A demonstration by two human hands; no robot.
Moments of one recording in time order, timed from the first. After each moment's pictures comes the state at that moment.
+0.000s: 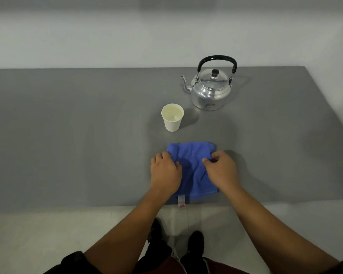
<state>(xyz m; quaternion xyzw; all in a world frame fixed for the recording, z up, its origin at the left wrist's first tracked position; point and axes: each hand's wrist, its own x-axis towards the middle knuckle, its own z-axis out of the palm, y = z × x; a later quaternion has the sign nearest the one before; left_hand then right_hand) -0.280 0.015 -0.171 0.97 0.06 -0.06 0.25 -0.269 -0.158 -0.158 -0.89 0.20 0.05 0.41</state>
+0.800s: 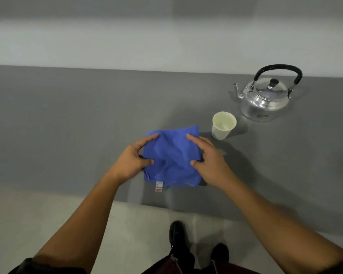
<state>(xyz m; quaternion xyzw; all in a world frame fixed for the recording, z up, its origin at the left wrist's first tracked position) -0.276 0.253 -0.108 0.79 0.09 -0.13 0.59 -0.240 -0.009 -0.124 -0.81 -0.13 0.15 0.55</state>
